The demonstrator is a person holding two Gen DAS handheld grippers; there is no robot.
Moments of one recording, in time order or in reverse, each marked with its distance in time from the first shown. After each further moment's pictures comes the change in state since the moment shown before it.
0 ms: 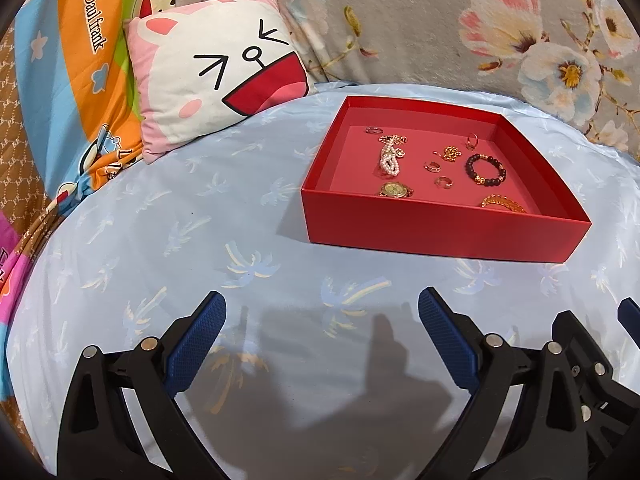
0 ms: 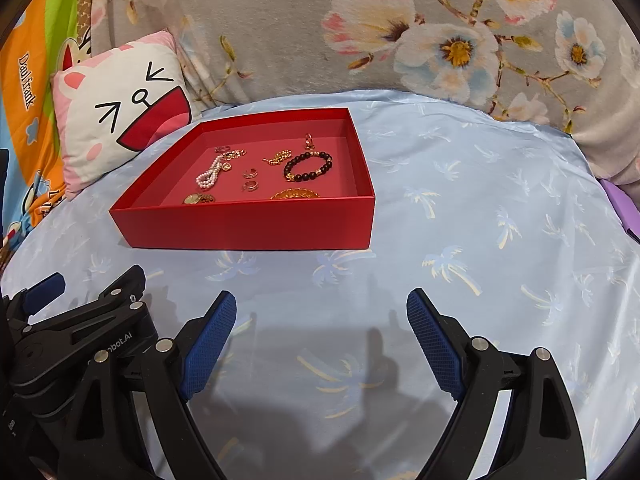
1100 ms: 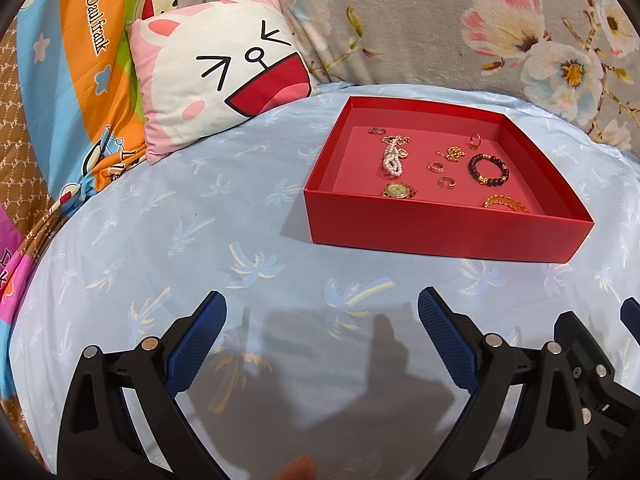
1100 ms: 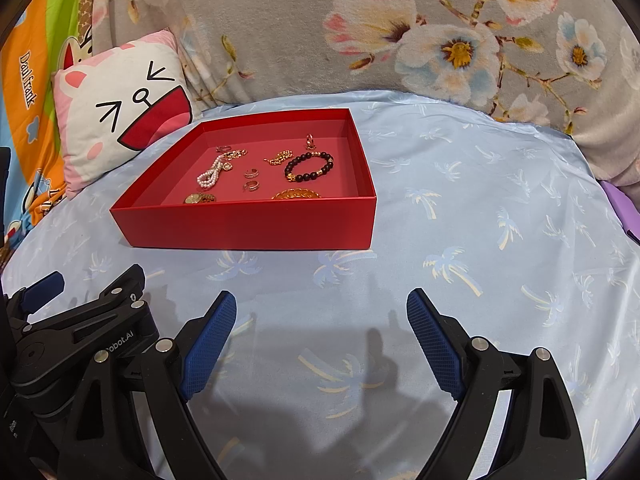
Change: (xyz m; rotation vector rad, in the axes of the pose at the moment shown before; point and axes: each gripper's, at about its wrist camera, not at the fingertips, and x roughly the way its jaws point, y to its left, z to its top) left arm -0.001 0.000 0.001 0.001 -0.001 0.014; right arm -0.001 0.001 0.000 -0.003 -0.002 -0.001
